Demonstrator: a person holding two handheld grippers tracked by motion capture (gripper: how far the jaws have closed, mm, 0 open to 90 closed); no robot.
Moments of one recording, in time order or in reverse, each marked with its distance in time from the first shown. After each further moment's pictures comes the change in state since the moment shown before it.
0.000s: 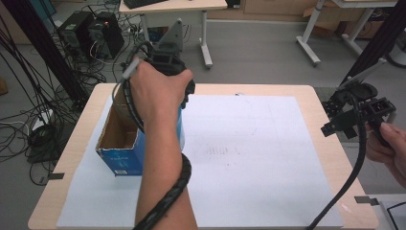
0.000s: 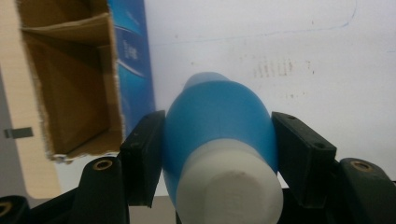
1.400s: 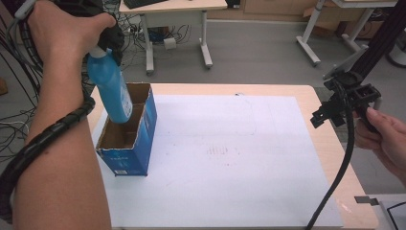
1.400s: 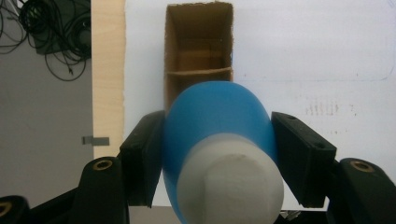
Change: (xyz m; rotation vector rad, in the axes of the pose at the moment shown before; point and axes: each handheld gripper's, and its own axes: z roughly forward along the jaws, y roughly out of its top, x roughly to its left) left arm 0.117 0.022 -0.056 -0.069 0.032 -0.087; right arm 0.009 0.040 -0.004 0.059 0.017 -0.004
